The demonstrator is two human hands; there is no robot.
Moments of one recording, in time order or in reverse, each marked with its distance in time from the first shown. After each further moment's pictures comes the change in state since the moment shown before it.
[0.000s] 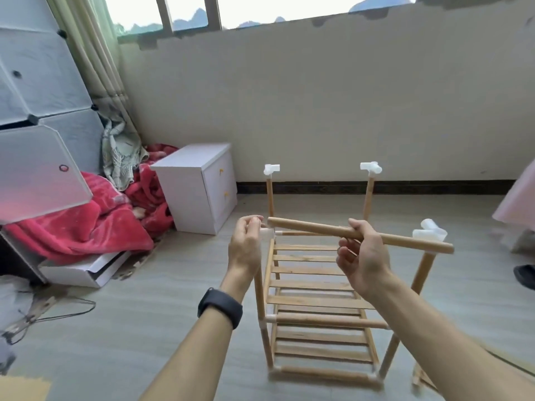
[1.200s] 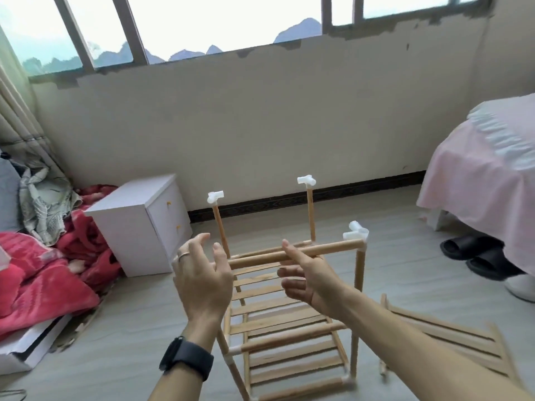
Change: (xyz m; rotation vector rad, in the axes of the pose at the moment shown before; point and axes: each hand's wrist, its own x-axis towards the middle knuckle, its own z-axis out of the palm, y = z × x) left_hand -0.024 0.020 0.021 0.499 0.228 0.408; right_hand -0.010 -0.008 -0.022 -0.182 -0.229 0.162
